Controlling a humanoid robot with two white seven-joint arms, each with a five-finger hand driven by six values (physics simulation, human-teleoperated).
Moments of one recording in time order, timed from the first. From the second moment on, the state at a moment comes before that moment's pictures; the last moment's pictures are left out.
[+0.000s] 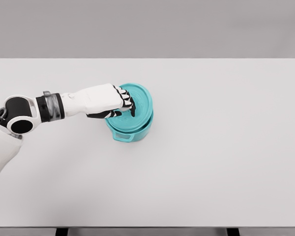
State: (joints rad) left arm -0.54 0.51 -0.47 -1.54 -0.52 -0.61 -0.61; right arm 0.06 0.00 -0.30 0.08 0.25 -0.01 0.09
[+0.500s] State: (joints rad) left arm -0.54 0.52 -0.47 -1.54 -0.52 -0.61 -0.61; right arm 0.06 0.00 -0.30 0.08 0.25 -0.01 0.09
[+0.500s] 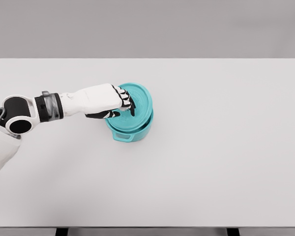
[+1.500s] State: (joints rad) left arm -0.55 0.56 -0.50 -1.56 -0.47 -0.61 -0.61; right arm 0.06 0.00 -0.30 0.08 0.25 -0.01 0.09
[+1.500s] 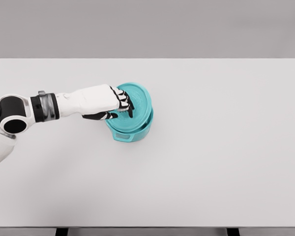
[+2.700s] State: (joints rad) left arm -0.54 0.56 -0.49 -1.55 -0.47 -0.61 -0.61; right arm 0.06 0.00 -0.30 0.08 0.25 -0.01 0.09
